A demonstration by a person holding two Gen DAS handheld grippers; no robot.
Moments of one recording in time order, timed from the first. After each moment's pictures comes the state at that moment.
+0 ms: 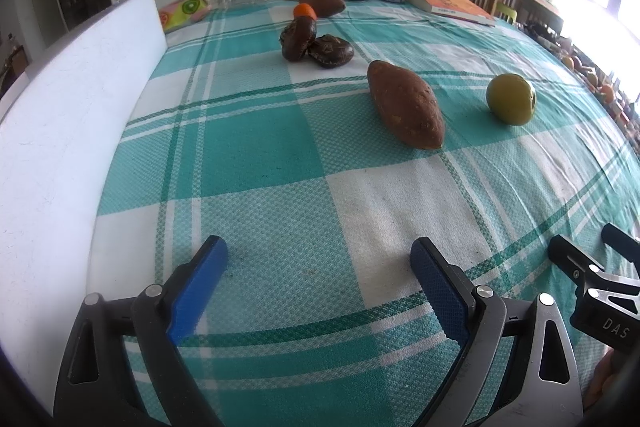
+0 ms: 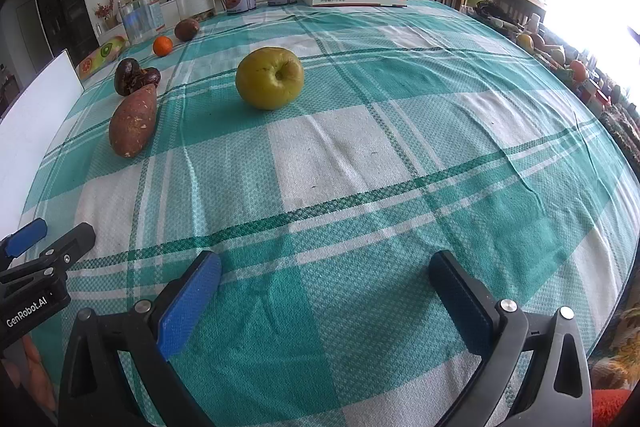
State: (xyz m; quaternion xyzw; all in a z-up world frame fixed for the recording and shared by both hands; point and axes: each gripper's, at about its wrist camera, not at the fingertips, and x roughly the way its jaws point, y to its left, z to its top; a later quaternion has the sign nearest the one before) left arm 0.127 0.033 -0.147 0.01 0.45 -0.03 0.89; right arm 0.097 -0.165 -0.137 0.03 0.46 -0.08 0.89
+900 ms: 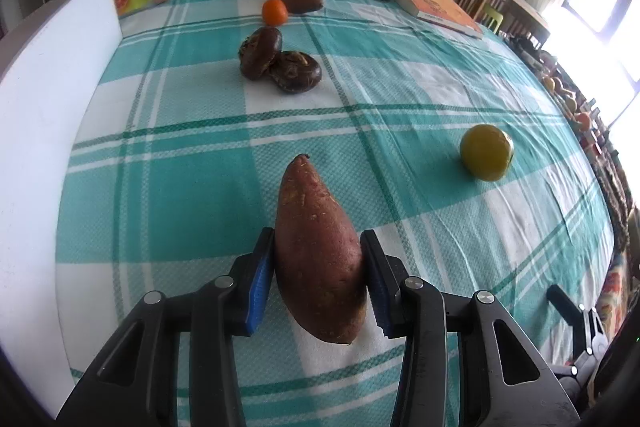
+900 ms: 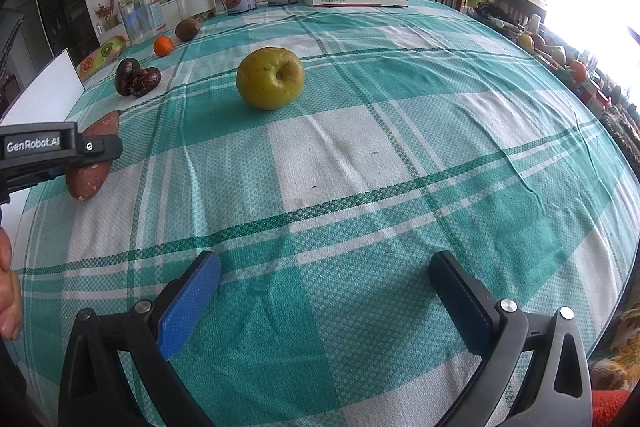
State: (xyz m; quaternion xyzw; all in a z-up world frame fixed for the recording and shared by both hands) left arm 0.167 0.034 -0.124 -0.06 0.50 -0.08 0.86; right arm 0.097 -0.165 -0.136 0.03 0.46 -0.08 0.89
